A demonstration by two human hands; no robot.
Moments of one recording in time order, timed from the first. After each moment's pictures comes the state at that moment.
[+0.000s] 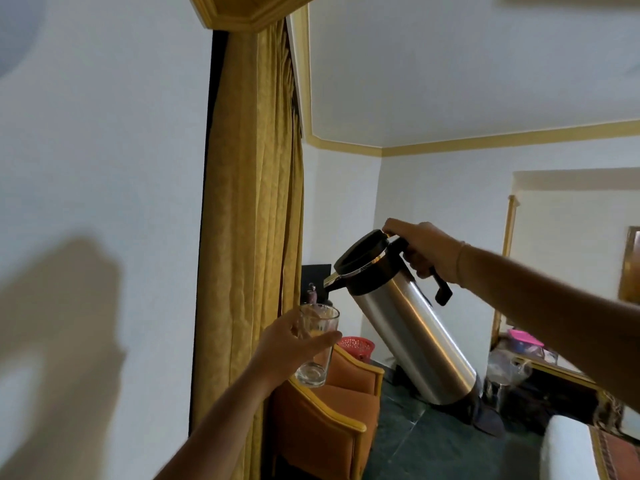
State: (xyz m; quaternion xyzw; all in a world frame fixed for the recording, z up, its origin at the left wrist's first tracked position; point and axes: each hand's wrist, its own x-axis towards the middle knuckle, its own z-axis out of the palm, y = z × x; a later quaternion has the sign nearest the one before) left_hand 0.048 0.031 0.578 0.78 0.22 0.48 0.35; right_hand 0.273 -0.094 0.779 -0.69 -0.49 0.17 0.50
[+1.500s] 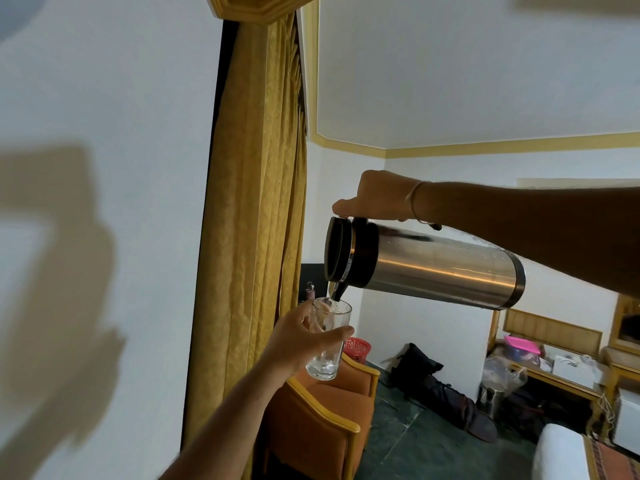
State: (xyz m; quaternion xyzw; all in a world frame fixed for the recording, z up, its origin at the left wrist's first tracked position) left_hand 0.073 0.037 0.578 0.77 0.25 0.48 0.34; right_hand 0.202 -0.055 0.851 -0.69 -0.67 -0.24 0.14
